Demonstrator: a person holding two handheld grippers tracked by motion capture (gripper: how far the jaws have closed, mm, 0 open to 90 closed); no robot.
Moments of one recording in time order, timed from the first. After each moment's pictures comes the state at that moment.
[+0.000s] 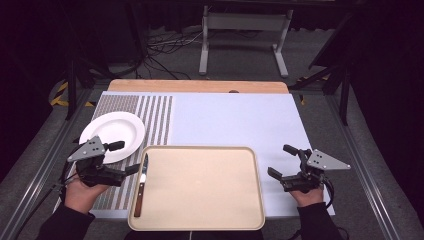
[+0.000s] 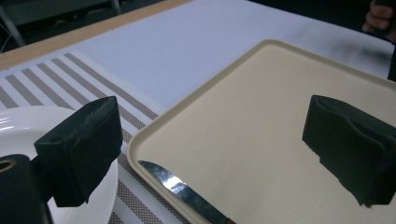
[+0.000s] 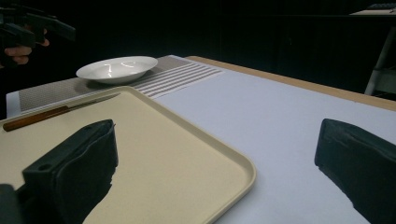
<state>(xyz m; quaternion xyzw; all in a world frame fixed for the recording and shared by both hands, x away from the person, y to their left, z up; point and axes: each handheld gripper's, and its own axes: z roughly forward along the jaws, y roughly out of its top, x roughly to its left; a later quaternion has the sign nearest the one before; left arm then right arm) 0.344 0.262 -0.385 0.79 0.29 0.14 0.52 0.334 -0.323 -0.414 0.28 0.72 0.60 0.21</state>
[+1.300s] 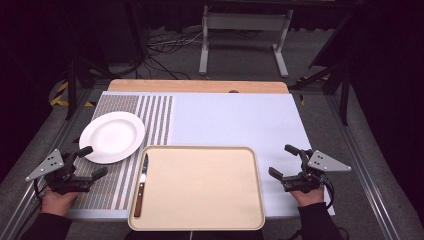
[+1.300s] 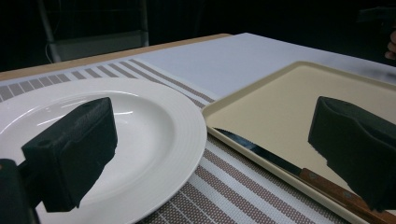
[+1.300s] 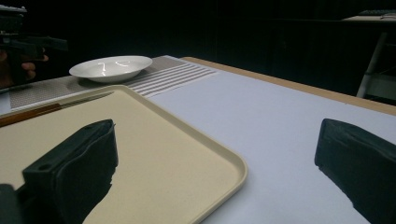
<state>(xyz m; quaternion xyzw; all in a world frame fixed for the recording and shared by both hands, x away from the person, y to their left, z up) 0.343 0.353 -0.453 0.73 0.30 0.19 0.59 0.335 -0.327 -0.419 0.28 0.72 0.59 0.23</state>
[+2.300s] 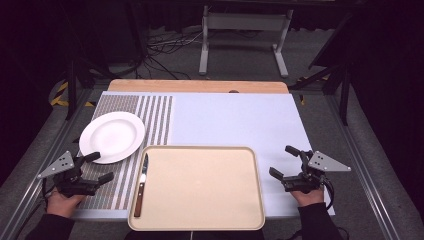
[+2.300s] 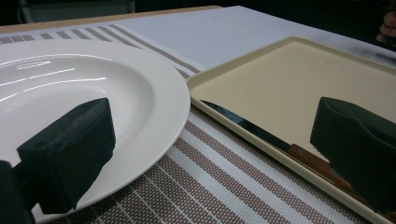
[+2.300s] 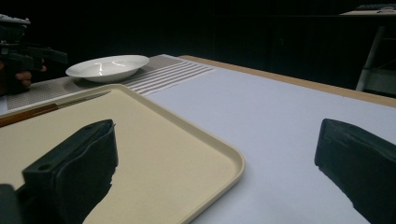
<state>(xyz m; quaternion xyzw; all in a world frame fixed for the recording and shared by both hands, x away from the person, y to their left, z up) 0.344 0.343 -0.463 0.74 0.31 0.14 0.57 0.336 -0.330 -0.425 0.29 0.72 0.60 0.23</state>
